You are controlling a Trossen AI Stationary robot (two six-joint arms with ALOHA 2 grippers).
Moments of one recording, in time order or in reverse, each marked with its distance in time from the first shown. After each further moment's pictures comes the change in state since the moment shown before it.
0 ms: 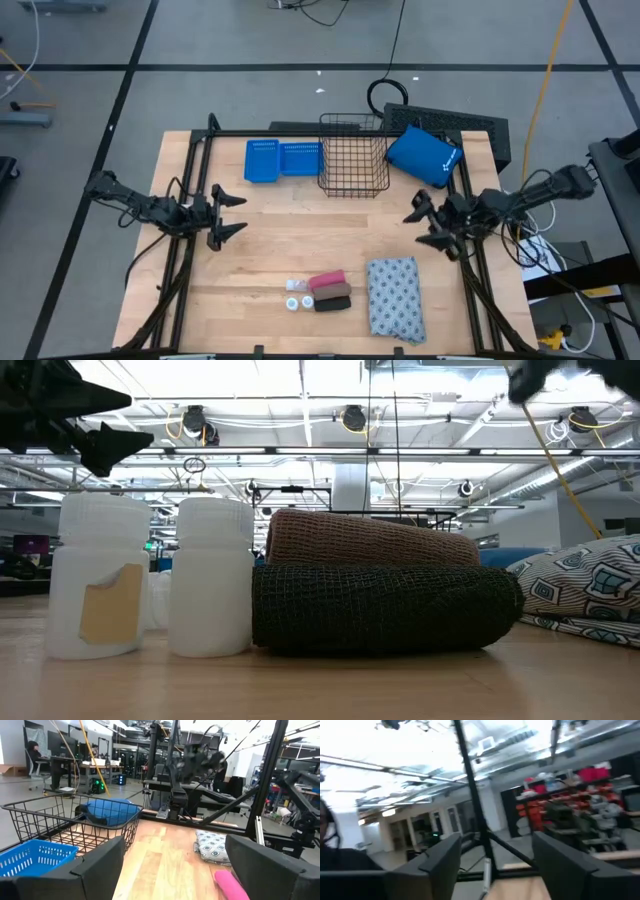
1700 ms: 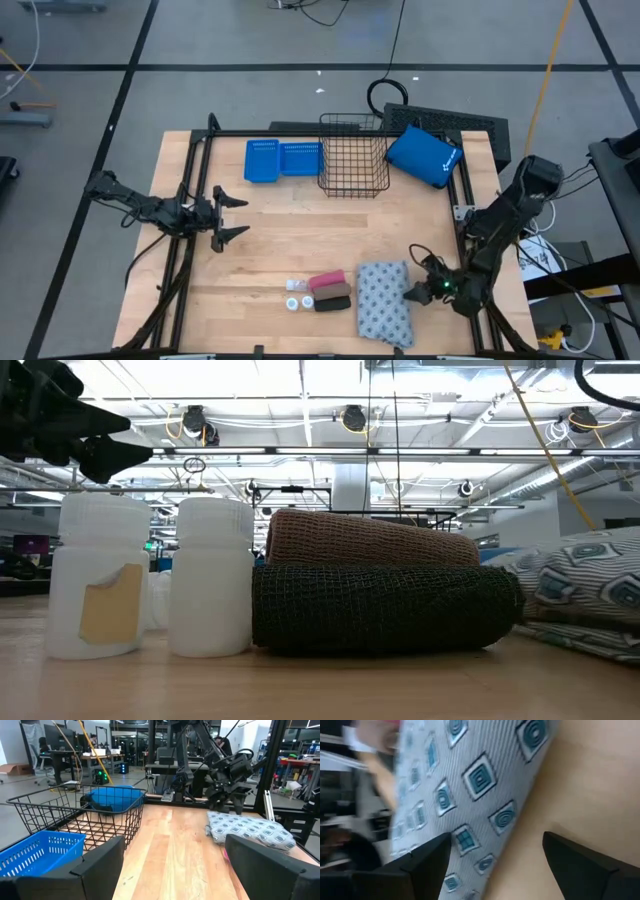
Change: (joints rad) left arm 0.000 0.002 0.000 -0.099 -0.001 0.042; right arm 0.778 0.752 0.157 -0.681 0.599 1.825
